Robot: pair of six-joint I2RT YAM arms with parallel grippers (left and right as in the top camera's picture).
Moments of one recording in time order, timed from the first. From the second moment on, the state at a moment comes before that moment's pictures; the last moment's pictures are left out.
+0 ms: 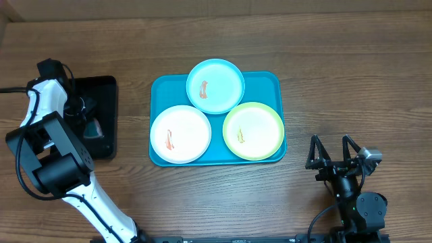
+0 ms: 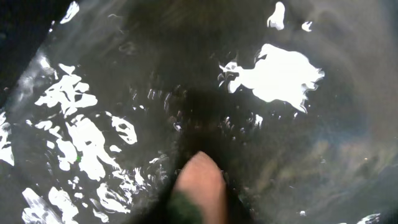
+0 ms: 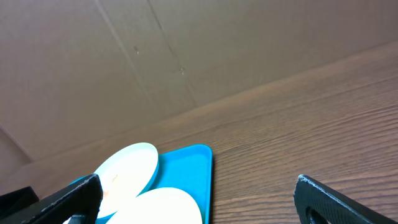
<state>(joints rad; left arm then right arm) 0.47 2.18 1.62 -0.88 -0.03 -0.39 0.09 0.01 0.02 -0.03 -0.05 0.41</state>
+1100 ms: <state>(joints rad) 0.47 2.18 1.66 -1.01 -0.03 -0.31 0.09 0.01 0.02 -0.03 -0.05 0.41</state>
